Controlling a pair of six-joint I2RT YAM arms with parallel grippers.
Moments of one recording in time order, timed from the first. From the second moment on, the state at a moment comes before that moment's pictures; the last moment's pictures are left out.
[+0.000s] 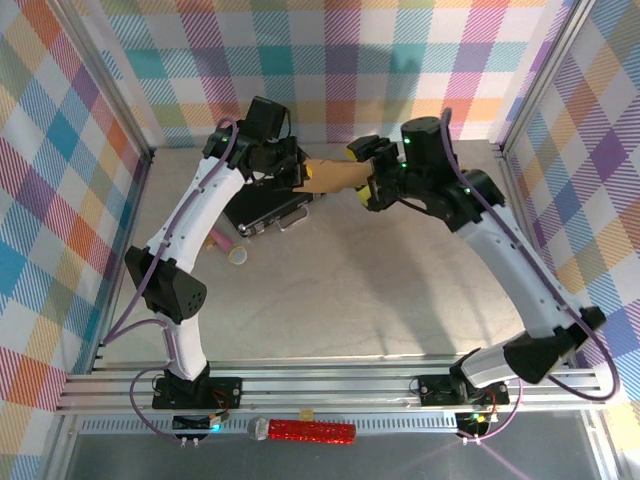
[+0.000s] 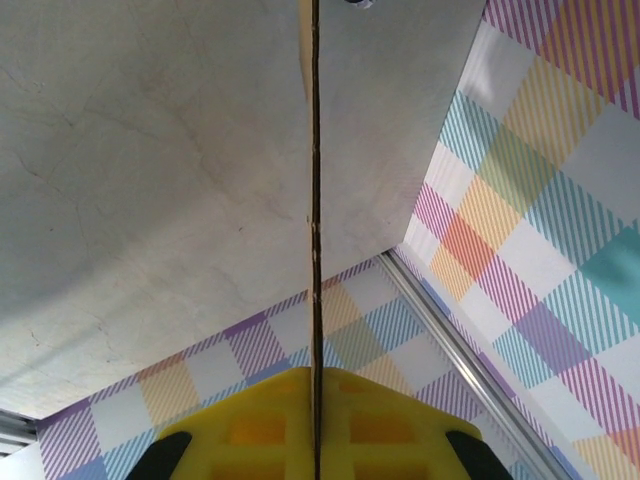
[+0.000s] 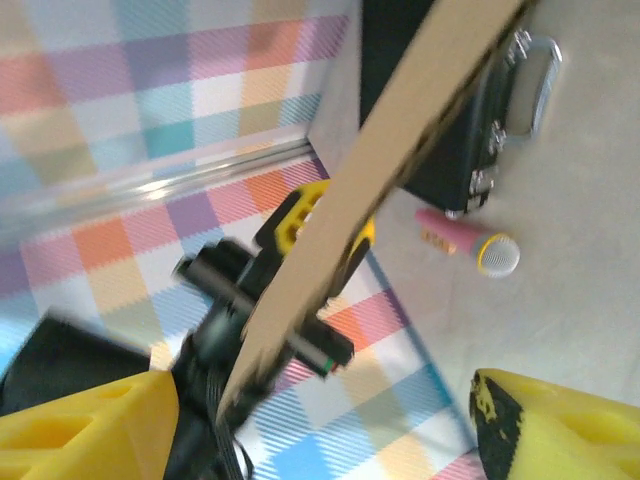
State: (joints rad) left arm -0.46 1.89 2.13 -1.07 0.25 -2.02; right arm 0.57 1.45 1.72 -0.78 -0.22 1.64
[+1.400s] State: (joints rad) left arm -0.40 1.83 1.67 -0.48 0.19 -2.09; right arm 0.25 1.36 1.51 -0.64 -0.55 2.10
